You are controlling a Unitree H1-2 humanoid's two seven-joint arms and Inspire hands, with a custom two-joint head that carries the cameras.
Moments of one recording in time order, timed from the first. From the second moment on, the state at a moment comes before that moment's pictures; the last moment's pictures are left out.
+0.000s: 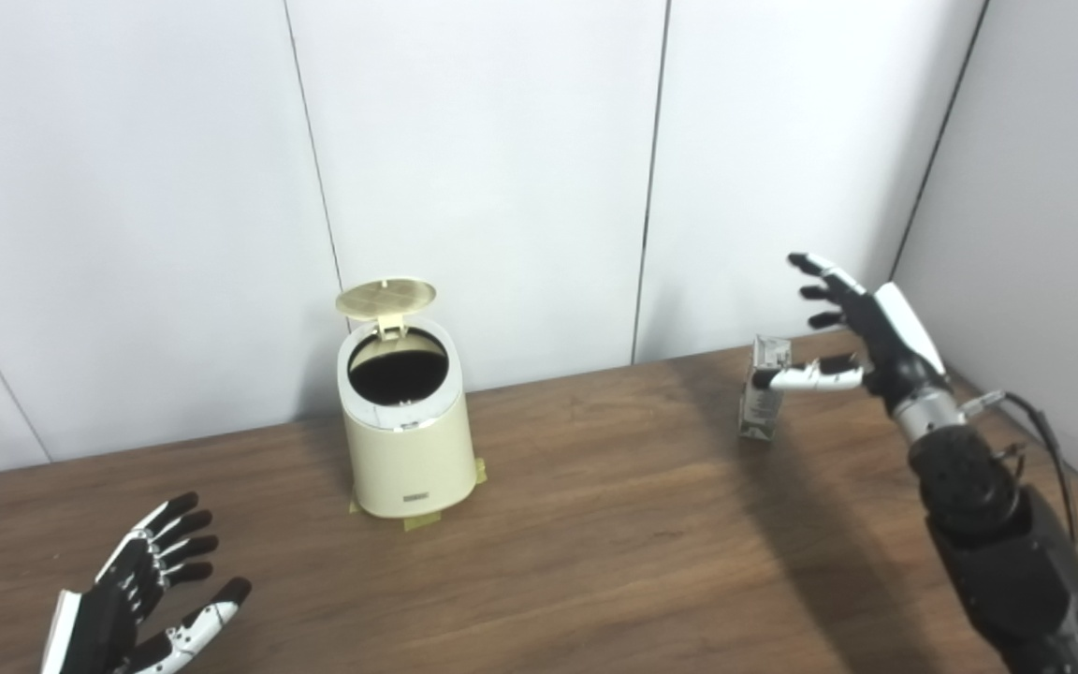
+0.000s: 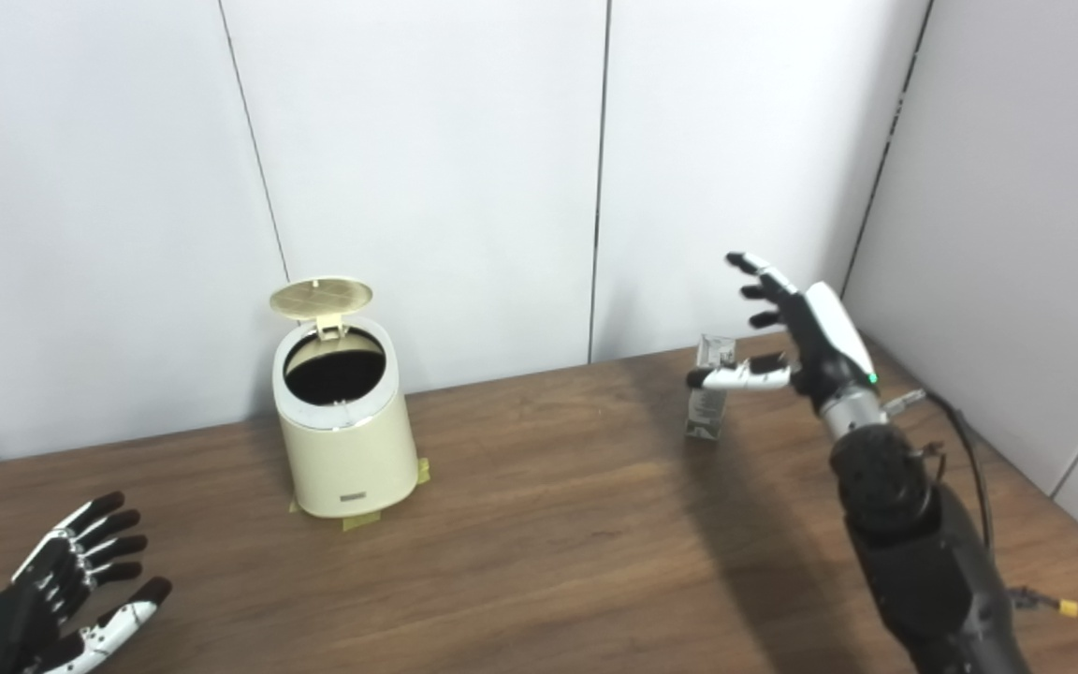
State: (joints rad) left arm -0.11 0.21 0.07 0.08 0.03 -0.22 -0.04; right arm -0.41 -0.56 -0.18 0.23 -0.28 0.03 -0.01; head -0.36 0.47
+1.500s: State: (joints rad) left arm -0.10 0.22 0.08 0.08 0.03 -0.22 -0.09; right arm -0.52 -0.50 -0.16 0.69 -0.03 -0.06 0.10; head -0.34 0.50
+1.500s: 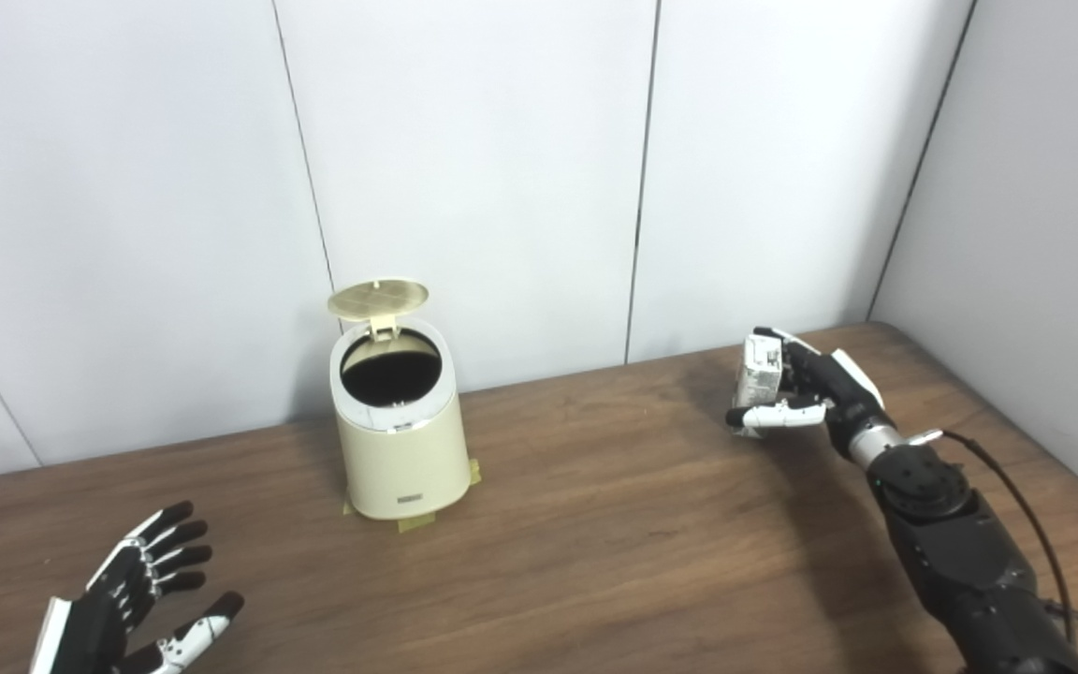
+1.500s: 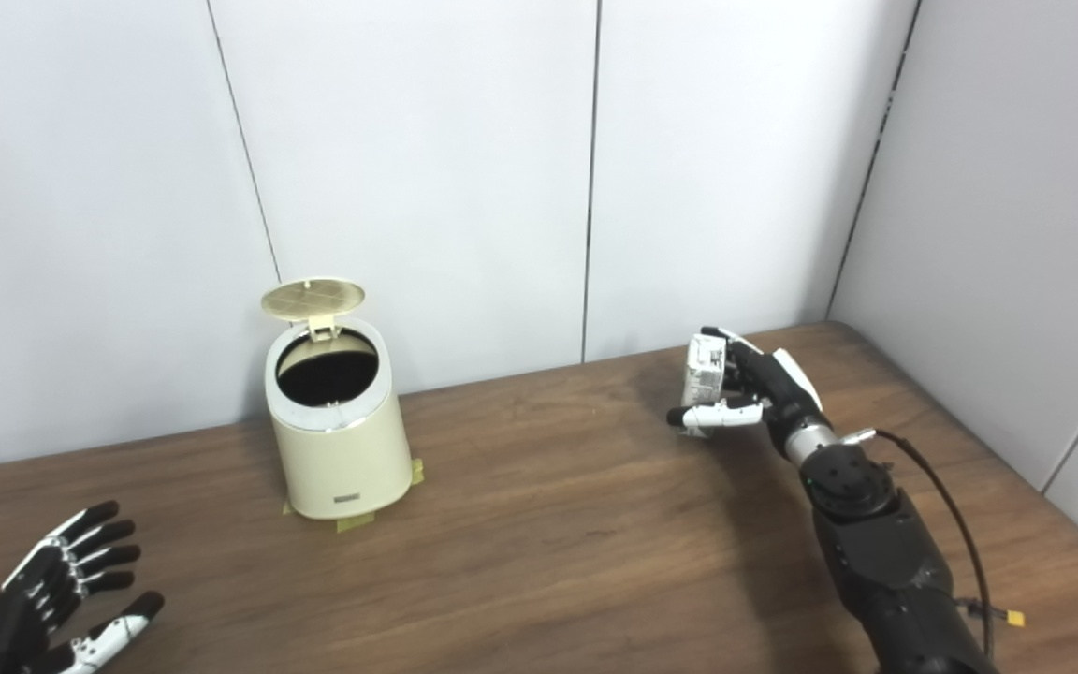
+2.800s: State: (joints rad) left arm -0.09 0.24 0.08 0.07 0.04 -0.22 -0.09; right arm -0.52 -0.44 -0.11 0.78 -0.18 -0.31 -0.24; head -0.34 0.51
